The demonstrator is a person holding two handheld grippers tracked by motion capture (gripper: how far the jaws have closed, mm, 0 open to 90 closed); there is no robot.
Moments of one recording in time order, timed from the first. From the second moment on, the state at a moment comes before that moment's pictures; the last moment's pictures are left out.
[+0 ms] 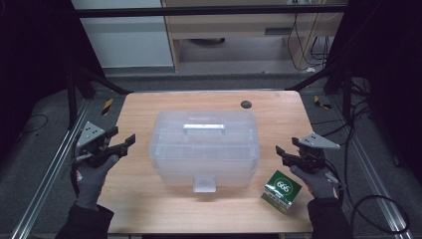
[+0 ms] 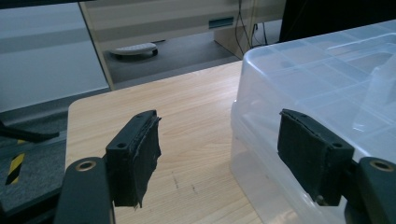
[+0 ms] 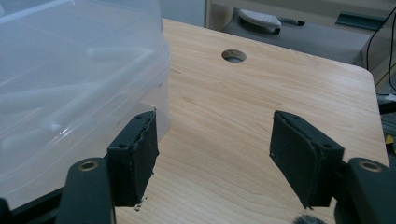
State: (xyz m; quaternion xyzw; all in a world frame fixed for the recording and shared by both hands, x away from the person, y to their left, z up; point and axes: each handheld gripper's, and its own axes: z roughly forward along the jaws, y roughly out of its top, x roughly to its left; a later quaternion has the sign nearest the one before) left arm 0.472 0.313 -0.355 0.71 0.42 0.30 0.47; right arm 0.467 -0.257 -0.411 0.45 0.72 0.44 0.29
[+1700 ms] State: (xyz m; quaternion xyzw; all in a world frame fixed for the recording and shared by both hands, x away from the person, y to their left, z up) left arm 0.500 0.216 -0.269 0.85 0.19 0.29 0.40; right arm 0.468 -0.266 -0.421 0.48 0.72 0.40 0.28
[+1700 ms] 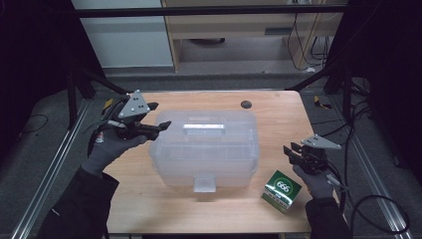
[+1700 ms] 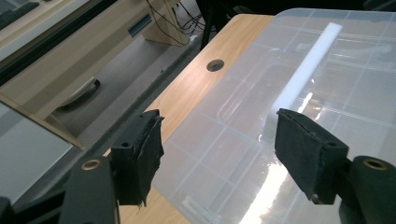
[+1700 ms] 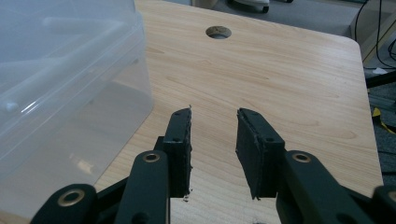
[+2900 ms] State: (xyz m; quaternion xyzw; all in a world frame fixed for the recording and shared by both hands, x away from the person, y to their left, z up) left arm 0.504 0.159 -0.283 0.91 0.09 0.27 0.30; right arm 0.470 -0.264 -0.423 0.48 0.74 0.39 0.28
